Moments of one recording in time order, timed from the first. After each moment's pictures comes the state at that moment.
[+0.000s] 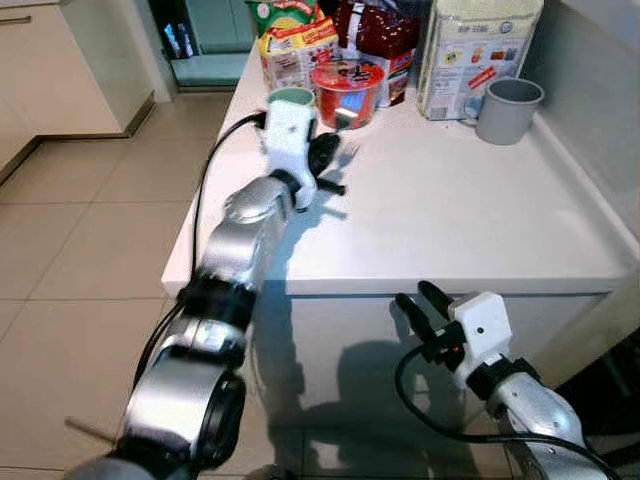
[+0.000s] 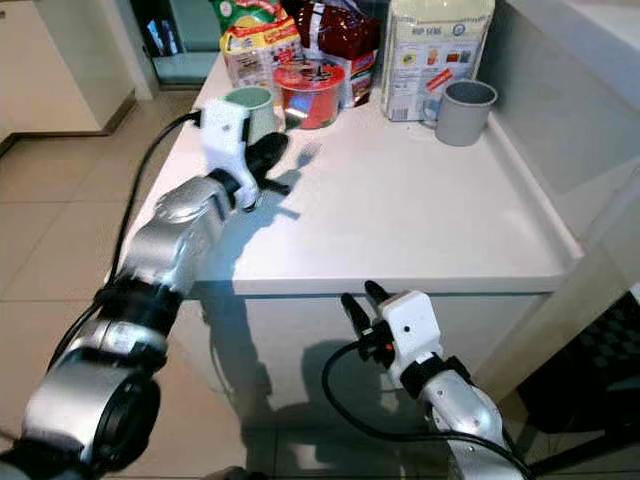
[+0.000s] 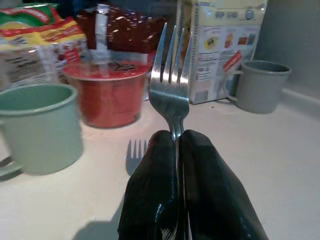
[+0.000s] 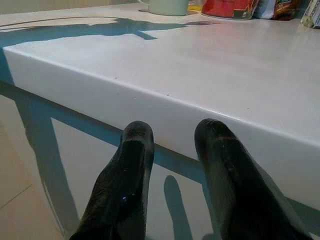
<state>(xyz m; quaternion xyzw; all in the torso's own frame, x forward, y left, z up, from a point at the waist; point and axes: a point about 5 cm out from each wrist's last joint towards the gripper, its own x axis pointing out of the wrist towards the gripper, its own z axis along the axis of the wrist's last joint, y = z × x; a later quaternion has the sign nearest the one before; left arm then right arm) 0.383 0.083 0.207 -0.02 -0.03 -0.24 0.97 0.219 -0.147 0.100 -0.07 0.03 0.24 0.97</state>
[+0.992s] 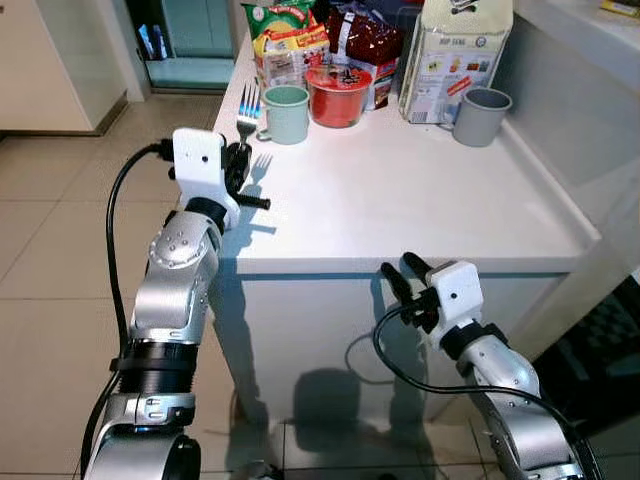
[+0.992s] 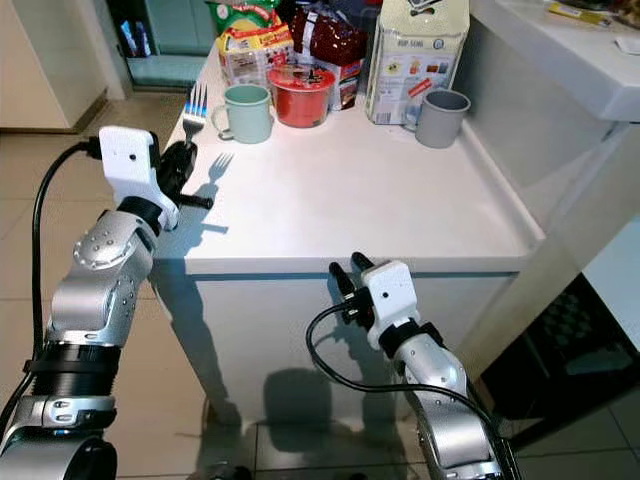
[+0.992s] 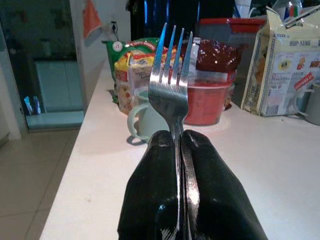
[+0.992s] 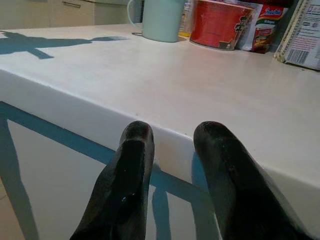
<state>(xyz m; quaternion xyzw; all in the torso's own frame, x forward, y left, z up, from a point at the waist) 0.348 0.156 0.196 0.02 -0.07 -0.09 0.99 0.258 -0.132 0.100 -0.07 -0.01 0.22 0.97</state>
